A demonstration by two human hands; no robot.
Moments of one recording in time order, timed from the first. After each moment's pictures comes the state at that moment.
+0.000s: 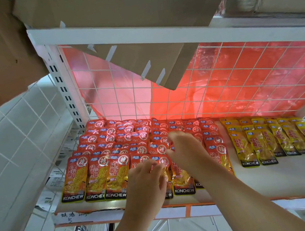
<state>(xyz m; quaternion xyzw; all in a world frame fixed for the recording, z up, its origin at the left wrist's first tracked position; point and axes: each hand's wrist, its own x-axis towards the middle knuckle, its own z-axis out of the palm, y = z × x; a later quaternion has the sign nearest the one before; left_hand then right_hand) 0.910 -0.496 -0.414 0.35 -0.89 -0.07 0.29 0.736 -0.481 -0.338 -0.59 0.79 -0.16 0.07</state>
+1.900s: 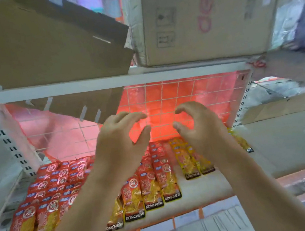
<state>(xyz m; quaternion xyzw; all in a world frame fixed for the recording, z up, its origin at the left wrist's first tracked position) 0.815 -0.467 -0.180 0.22 -0.85 -0.17 0.45 0.637 -0.339 -0.169 -0.54 0.74 -0.39 -0.10</state>
